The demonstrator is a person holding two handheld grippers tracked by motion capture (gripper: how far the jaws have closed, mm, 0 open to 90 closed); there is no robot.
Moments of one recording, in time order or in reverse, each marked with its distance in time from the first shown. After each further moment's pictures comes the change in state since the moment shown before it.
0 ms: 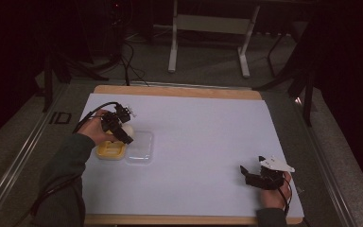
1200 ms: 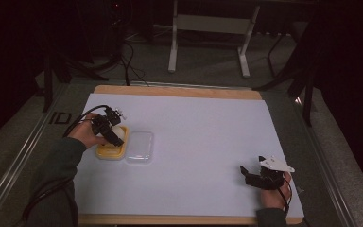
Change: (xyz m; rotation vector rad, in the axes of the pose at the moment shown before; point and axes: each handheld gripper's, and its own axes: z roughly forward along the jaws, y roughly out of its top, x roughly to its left) left arm 0.013 -0.029 0.005 0.025 0.023 -0.052; right arm 0.000 0.000 0.000 -0.001 -0.003 -0.003
